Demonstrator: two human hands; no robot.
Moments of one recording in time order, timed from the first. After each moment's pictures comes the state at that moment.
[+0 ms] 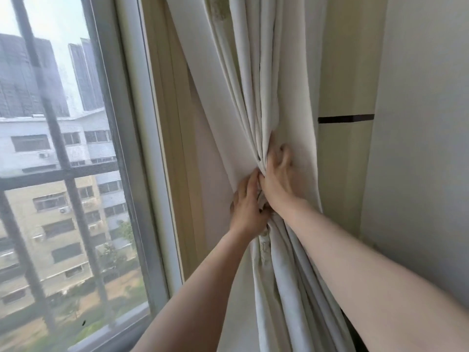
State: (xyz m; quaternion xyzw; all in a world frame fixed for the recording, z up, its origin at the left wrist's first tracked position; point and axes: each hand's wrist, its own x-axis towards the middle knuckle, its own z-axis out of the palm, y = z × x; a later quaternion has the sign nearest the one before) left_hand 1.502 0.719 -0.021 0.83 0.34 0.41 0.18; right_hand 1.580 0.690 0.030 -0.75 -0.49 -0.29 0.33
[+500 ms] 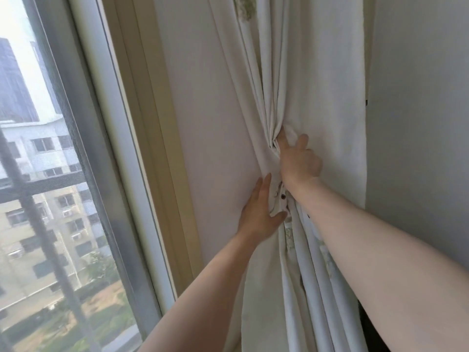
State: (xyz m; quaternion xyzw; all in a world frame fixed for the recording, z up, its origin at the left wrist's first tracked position) left_hand 1.538 0.767 -0.040 0.88 0.25 0.34 0.22; right_hand 1.642 0.729 0.045 -0.84 -0.43 -0.22 0.24
